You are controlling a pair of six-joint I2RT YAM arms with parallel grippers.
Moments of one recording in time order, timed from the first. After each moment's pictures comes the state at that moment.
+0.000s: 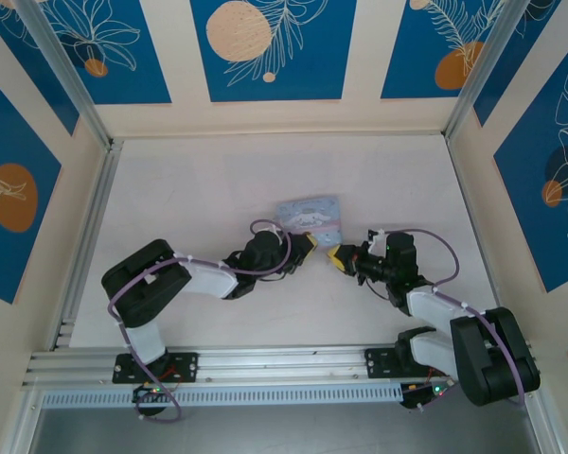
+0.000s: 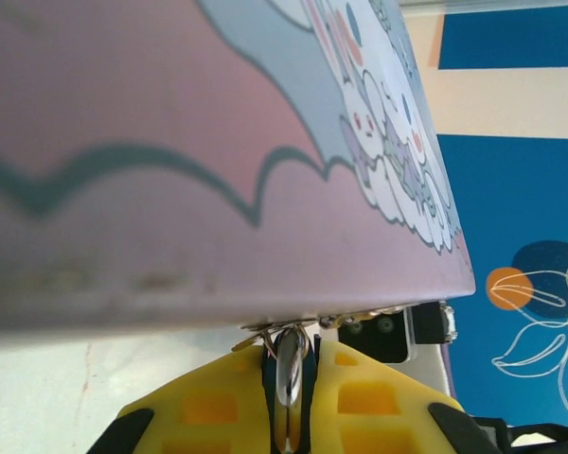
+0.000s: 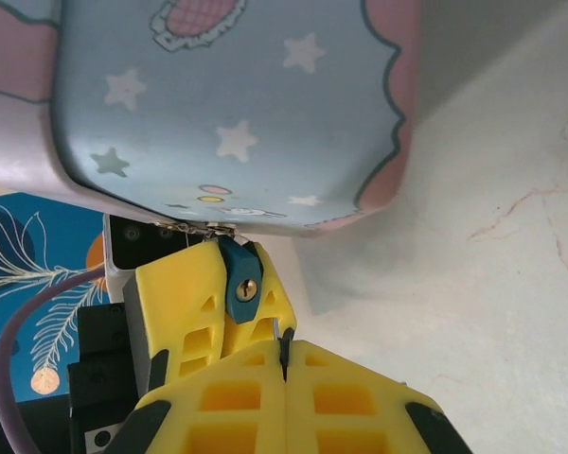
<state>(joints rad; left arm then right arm) -0.91 1.77 0.73 0.75 0.07 -1.52 0.22 1.13 0.21 0.47 -0.73 1.34</state>
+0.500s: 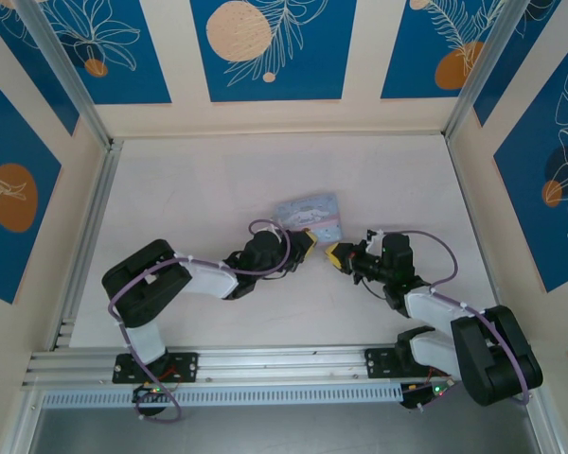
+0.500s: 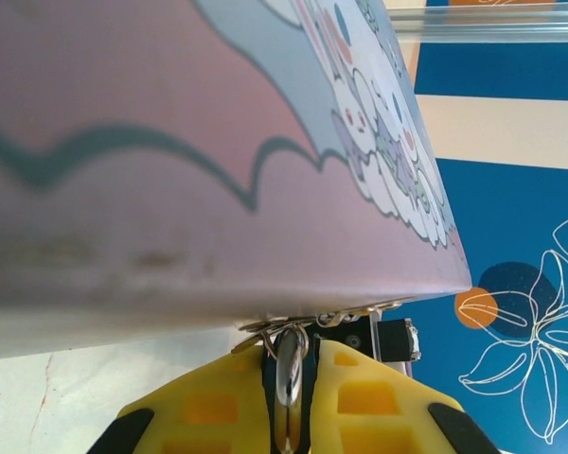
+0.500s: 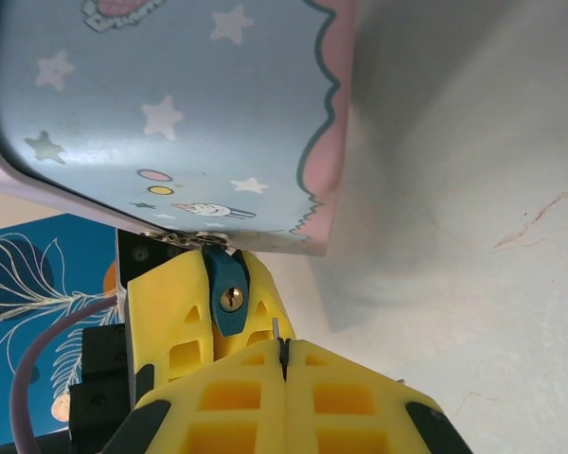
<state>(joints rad) -0.92 1.77 0.73 0.79 0.04 -1.57 0.28 1.14 0.21 0.51 -0.64 1.43</state>
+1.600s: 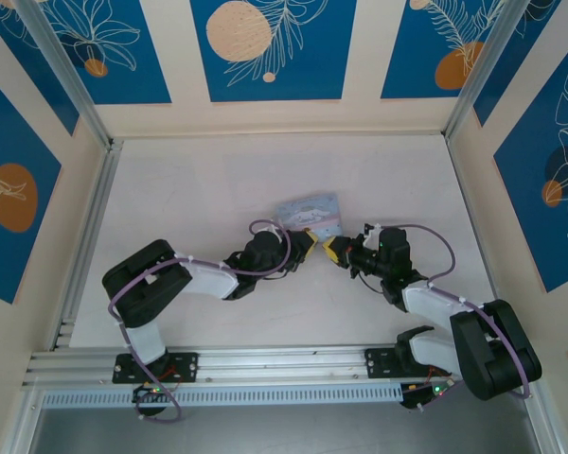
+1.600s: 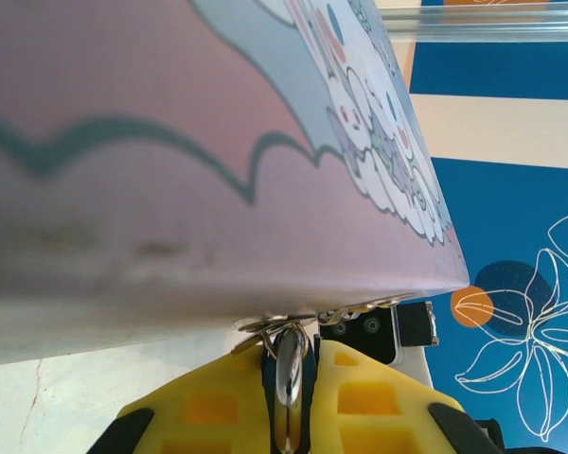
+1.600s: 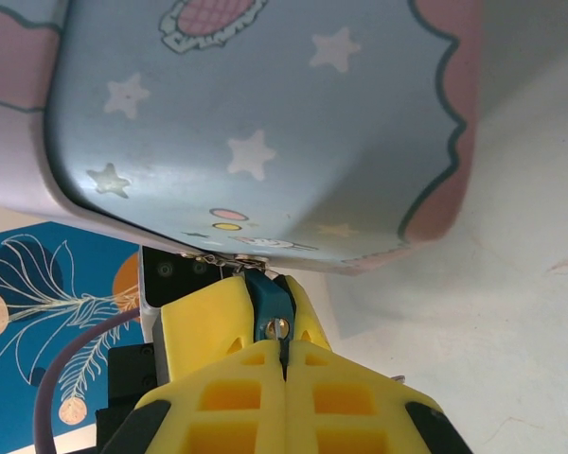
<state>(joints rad) -0.93 1.78 0.73 0.79 0.03 -1.58 0.30 1.16 0.26 0.52 -0.62 1.45</state>
